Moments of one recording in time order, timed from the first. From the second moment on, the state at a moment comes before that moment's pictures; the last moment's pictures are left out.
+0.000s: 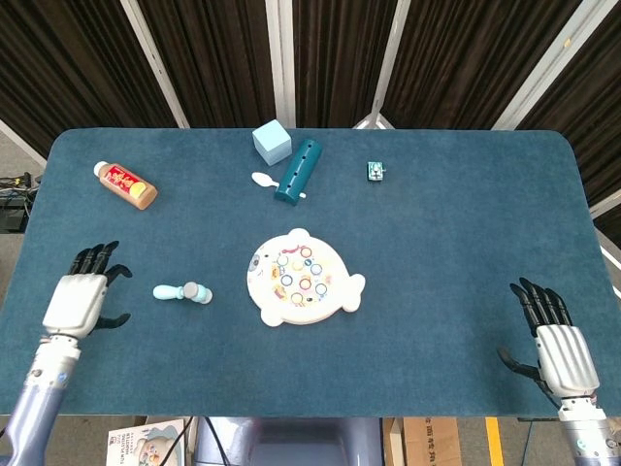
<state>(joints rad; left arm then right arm) -0.33 -1.21 -0.17 -1.84 1.15 1.21 0.48 0.09 -1.12 0.03 -1.68 -1.55 1.46 0.10</state>
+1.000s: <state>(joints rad) -0.56 -1.45 -0.20 -1.72 0.83 1.14 0.75 0.09 -1.11 0.04 -1.68 -1.53 1.44 0.14</state>
